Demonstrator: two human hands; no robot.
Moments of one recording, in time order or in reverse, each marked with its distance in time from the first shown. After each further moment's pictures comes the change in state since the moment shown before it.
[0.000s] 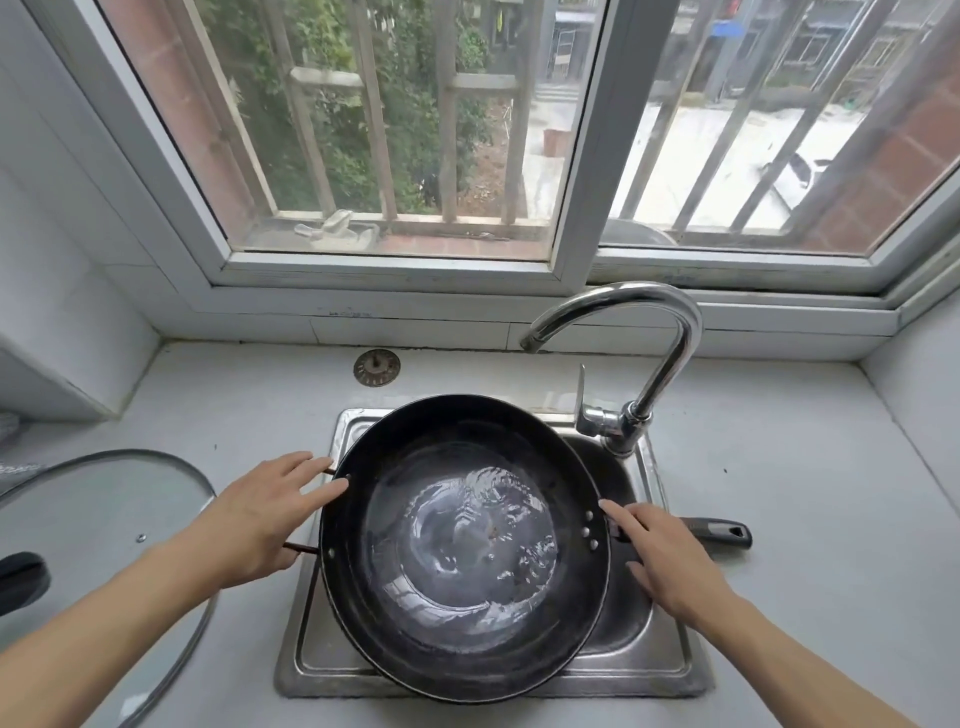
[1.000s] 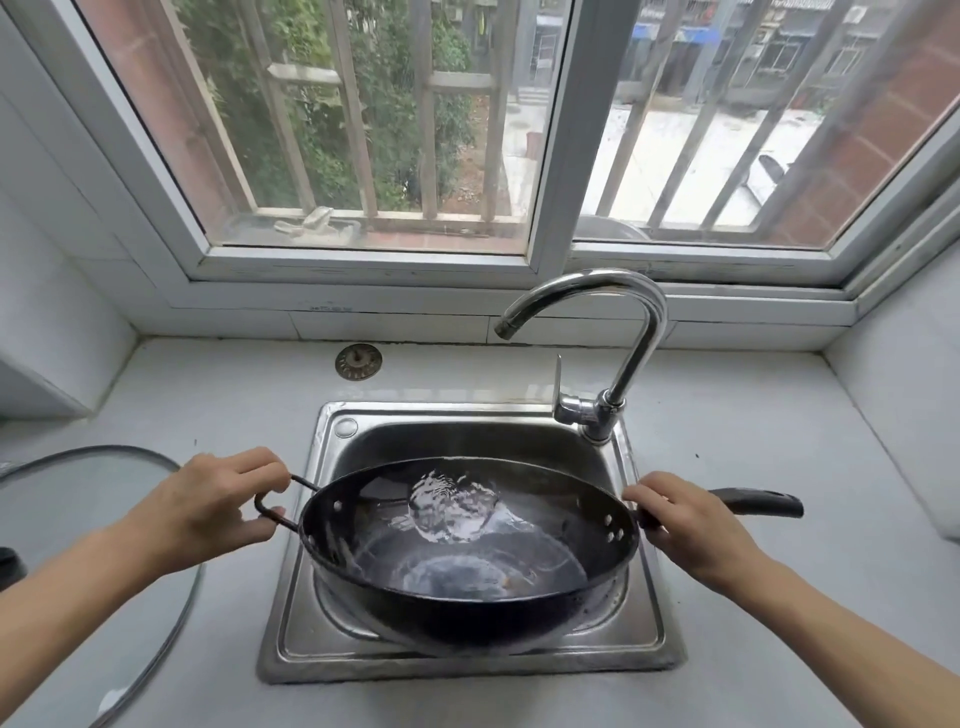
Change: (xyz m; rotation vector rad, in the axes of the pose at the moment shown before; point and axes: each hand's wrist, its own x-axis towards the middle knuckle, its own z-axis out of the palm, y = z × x) left_hand -0.019 -0.008 -0.017 -0.310 0.478 0.117; right_hand -0.017 0.017 -0.056 -0.023 0.351 -0.246
